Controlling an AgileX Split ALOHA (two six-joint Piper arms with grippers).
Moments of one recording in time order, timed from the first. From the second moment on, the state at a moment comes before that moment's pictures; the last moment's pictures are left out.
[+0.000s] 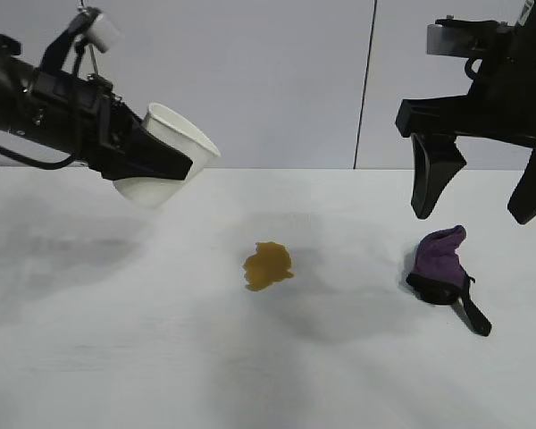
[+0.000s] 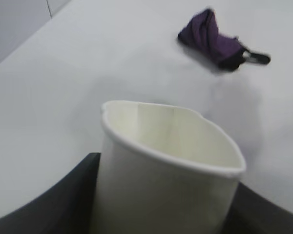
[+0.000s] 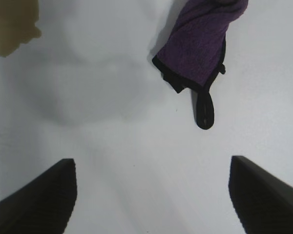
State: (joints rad) left arm -0.12 1.92 -1.02 -1.63 0.92 2.33; right arm 0.30 1.60 -1.13 0.01 0.92 0.21
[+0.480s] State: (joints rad) left arm -0.08 2.12 -0.92 -1.70 1.14 2.67; right arm 0.30 1.60 -1.13 0.01 0.92 0.21
